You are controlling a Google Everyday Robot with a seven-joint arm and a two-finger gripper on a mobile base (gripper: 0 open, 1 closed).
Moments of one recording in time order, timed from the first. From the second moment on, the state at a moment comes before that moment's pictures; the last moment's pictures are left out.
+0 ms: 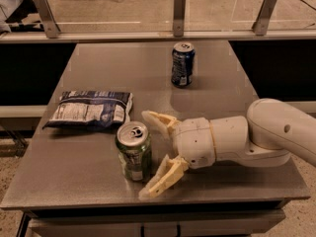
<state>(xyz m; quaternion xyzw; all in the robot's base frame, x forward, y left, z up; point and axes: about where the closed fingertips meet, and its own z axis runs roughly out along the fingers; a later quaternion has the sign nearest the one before) 0.394 0.032 0.848 -0.56 0.54 0.42 0.46</state>
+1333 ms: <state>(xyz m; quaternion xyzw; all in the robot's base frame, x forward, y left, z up) 0.403 0.035 0.849 -0.53 0.53 0.42 0.51</state>
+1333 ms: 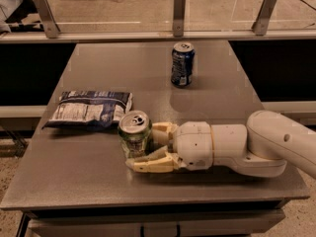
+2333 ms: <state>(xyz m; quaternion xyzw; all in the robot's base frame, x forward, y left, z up) 0.429 -0.005 0.923 -0.61 0.56 0.31 0.47</state>
